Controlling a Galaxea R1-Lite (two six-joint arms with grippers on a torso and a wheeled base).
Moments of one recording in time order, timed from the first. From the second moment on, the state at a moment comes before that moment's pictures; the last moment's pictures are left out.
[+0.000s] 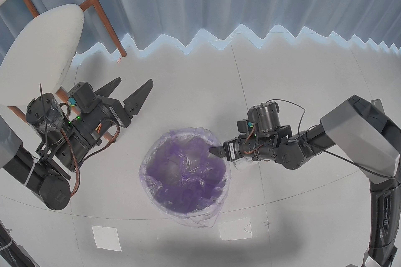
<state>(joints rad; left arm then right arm) -0.32 1.83 -0.57 -1.54 -0.19 -0.18 0.53 2.34 -1.38 -0.38 0.12 0.06</state>
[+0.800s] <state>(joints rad) -0.35 1.70 -0.48 -1.48 -0.11 -0.27 0.55 2.06 -0.61 -1.33 0.23 0.54</state>
